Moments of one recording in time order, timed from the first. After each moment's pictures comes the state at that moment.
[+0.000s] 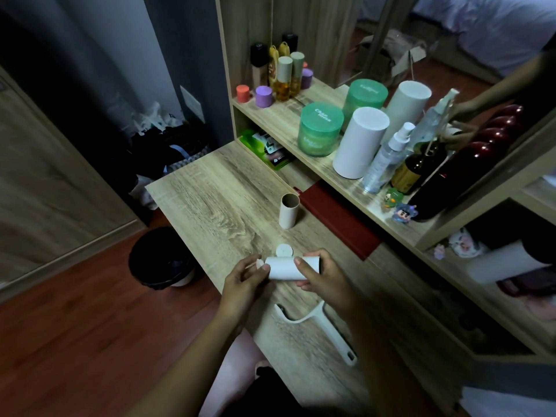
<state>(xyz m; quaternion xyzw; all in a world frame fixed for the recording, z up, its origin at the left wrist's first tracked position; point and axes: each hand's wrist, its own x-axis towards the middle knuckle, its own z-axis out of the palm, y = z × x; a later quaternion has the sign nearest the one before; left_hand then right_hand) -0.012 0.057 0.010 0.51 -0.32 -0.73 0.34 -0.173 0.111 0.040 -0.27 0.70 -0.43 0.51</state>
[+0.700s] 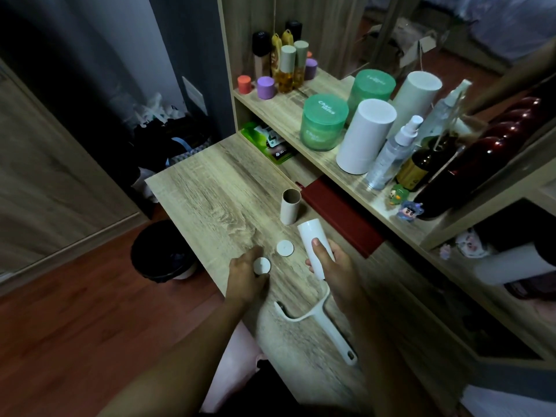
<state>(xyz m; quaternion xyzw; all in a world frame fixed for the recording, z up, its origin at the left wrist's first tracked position) -0.020 0.027 -0.038 0.56 -0.73 -0.36 0.13 -0.181 0.107 0.043 -0.25 0.68 -0.52 0.45</state>
